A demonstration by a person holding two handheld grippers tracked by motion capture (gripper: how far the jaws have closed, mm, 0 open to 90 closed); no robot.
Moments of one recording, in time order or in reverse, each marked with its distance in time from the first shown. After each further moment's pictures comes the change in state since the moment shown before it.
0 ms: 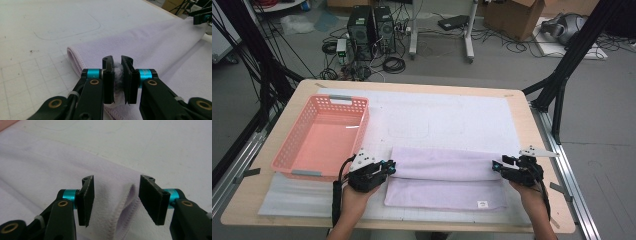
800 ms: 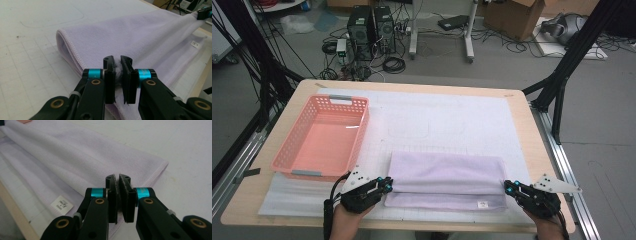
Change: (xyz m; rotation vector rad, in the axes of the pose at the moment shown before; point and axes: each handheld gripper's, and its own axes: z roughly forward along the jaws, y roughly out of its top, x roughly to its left) left arm -0.026 -0.020 -0.040 0.015 -0.058 0.030; right arm 0.031 -0.047 -0.066 -0.078 0.081 -0.174
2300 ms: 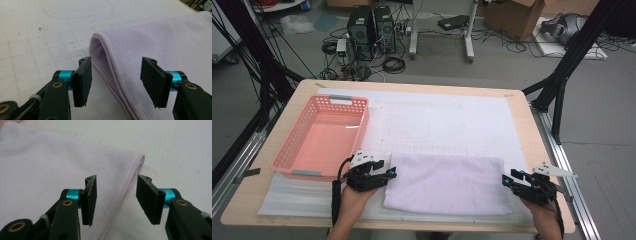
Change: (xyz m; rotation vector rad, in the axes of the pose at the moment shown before) left arm 0.043 0.015 0.050 0.098 0.115 -0.142; right arm -0.032 0.008 0.031 0.059 -0.077 0.180
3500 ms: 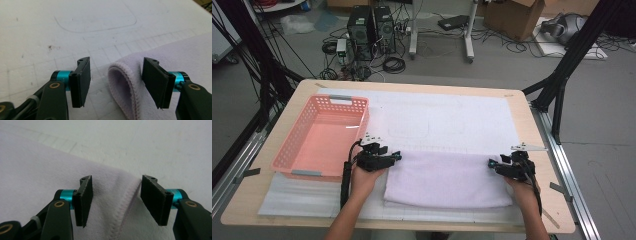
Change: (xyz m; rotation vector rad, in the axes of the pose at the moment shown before) left arm 0.023 0.026 0.044 0.024 0.047 -0.047; right arm -0.016 0.029 0.066 0.112 -0.072 0.030
